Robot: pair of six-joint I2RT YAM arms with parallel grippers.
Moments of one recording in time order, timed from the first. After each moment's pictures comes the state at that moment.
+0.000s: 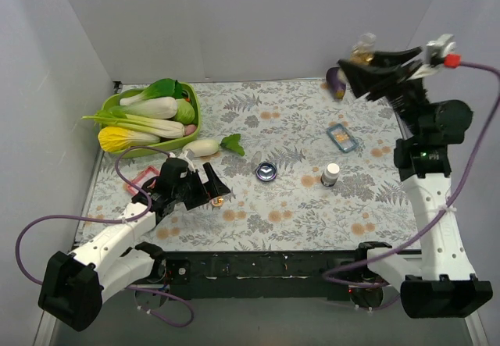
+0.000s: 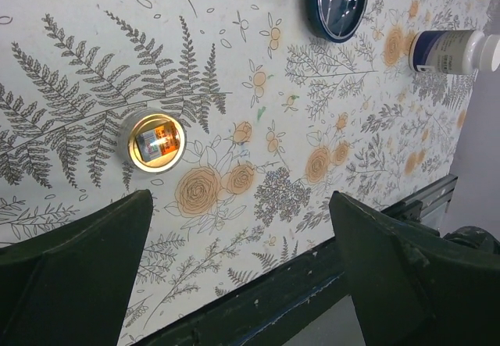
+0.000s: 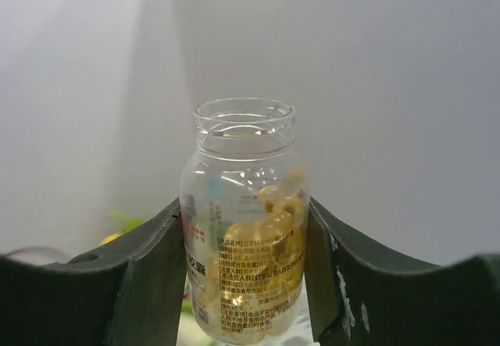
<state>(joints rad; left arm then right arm) -0.45 0.96 0.50 -0.29 0.25 -0.83 -0.03 1.05 1.28 0.44 -0.61 0.54</state>
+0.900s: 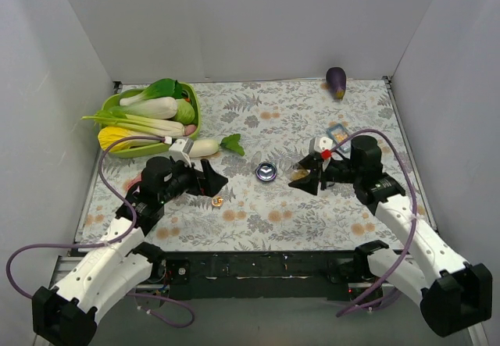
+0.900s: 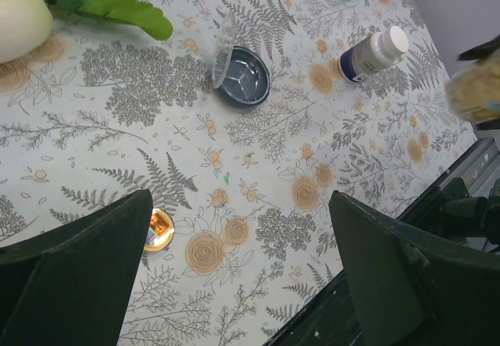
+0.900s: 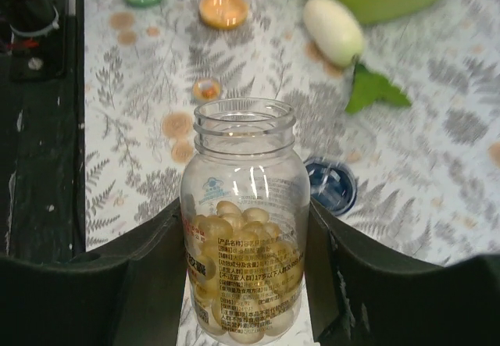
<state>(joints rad) -0.45 0.76 0.56 -0.20 0.28 -0.46 0.35 0.87 0.65 -0.07 -0.98 -0.34</state>
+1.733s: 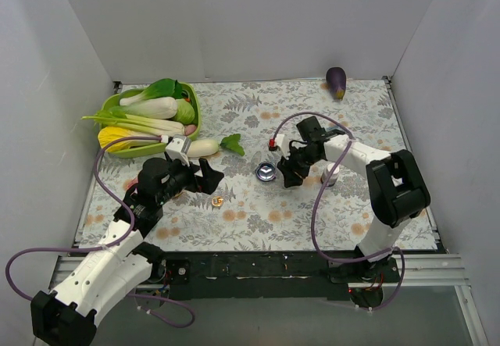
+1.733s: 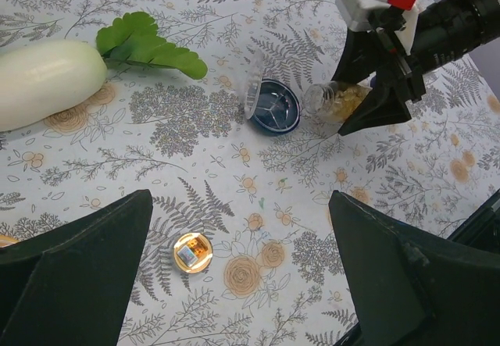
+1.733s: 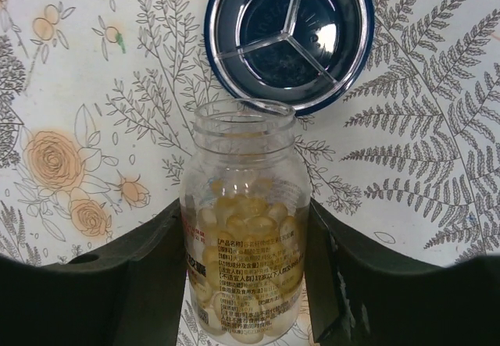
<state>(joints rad) -0.45 0.71 0.55 -0.14 0.19 -0.34 0.46 1.71 1.07 -0.55 -0.57 -0.67</state>
